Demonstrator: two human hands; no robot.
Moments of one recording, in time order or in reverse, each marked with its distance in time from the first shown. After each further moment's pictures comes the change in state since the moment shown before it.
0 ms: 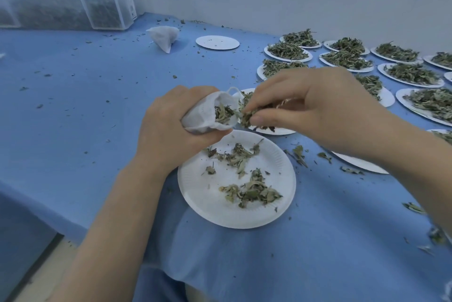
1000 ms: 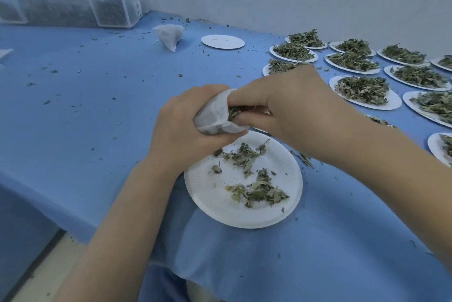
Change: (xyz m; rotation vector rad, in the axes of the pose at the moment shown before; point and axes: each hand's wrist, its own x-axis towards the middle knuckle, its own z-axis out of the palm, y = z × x) left_hand -0.001 0.006 0.004 -0.140 0.020 -0.014; right_hand 0.022 -0.026 0.017 -0.533 -0.162 -0.094
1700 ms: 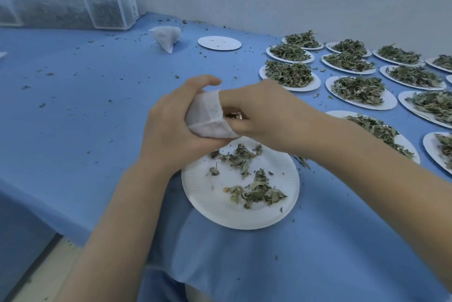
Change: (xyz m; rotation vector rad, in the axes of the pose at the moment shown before) left_hand 0.001 -0.002 -0.006 0.094 0.017 -0.021; right_hand 0.019 0.007 0.024 0.254 -0.041 -0.010
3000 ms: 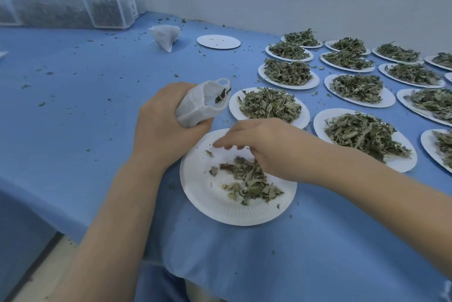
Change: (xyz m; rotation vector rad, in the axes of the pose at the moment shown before) left_hand -0.001 -0.010 0.000 0.101 0.056 -0.174; right_hand -0.026 0.021 0.031 -0.010 -0.193 0.005
